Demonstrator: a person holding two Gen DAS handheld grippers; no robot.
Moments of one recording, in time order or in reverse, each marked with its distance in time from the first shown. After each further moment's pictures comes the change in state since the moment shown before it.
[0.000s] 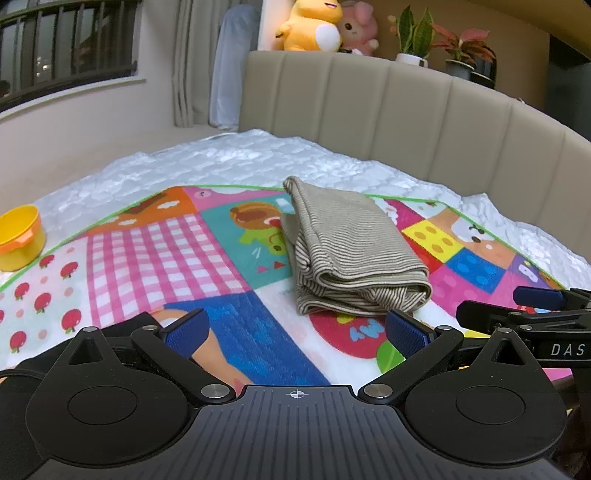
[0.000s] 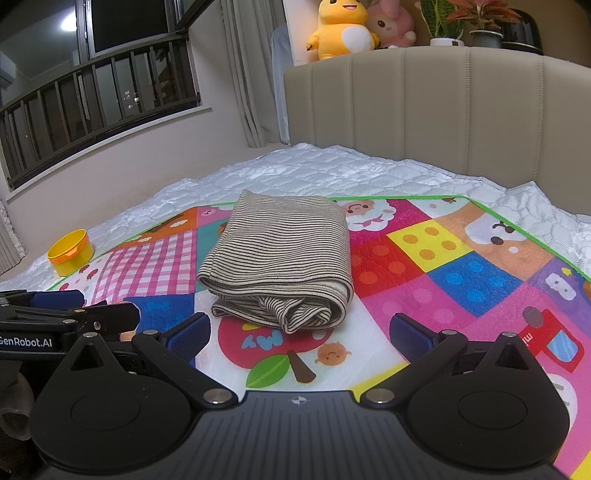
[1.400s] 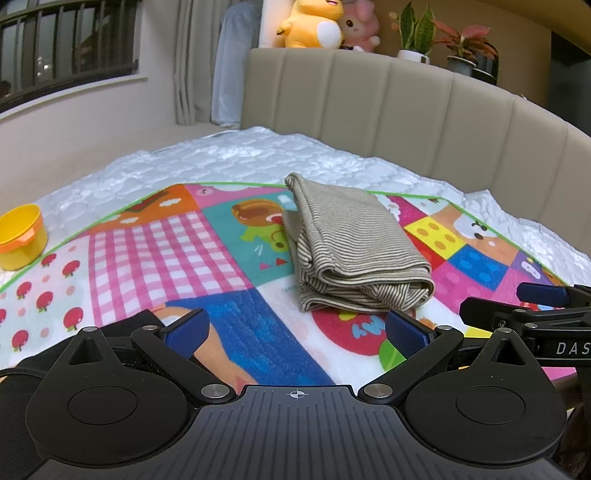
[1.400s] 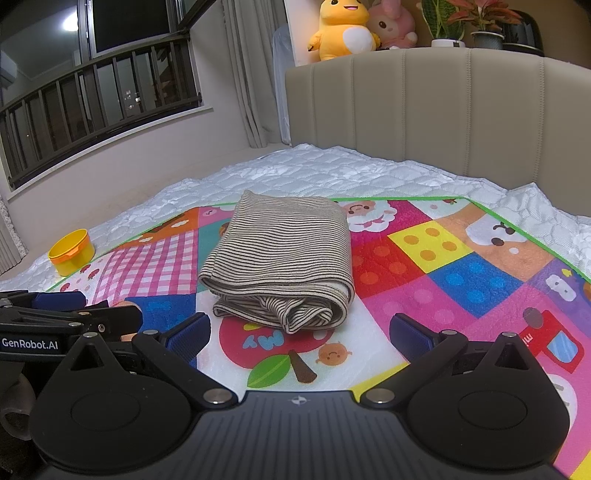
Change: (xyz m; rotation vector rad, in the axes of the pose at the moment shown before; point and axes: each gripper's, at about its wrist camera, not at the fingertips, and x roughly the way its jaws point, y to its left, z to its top) left arm 0.000 -0.001 -0.001 0.005 0.009 0.010; right arm 0.000 0.002 0.000 -0.002 -0.002 0.001
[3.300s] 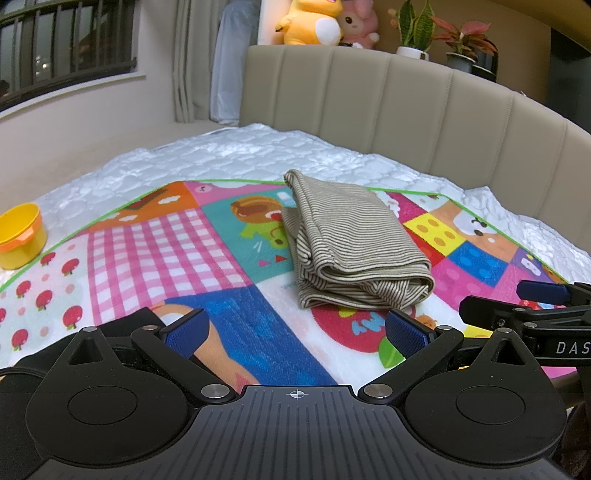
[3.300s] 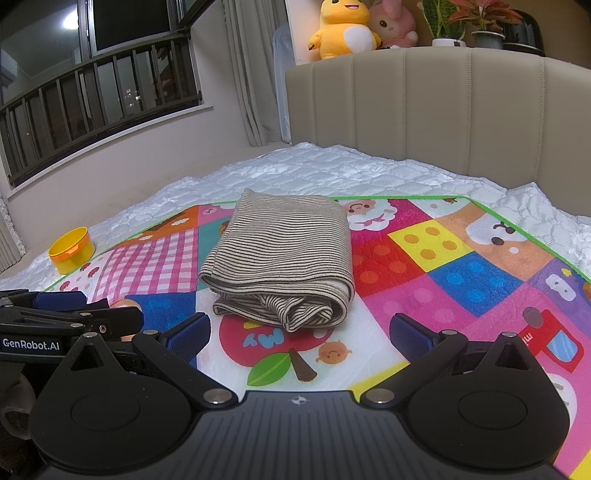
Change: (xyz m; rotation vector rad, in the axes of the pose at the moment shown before) left arm 0.000 -0.001 -0.001 0.002 0.011 0.002; right arm -0.002 0.000 -0.001 -0.004 0.003 0.000
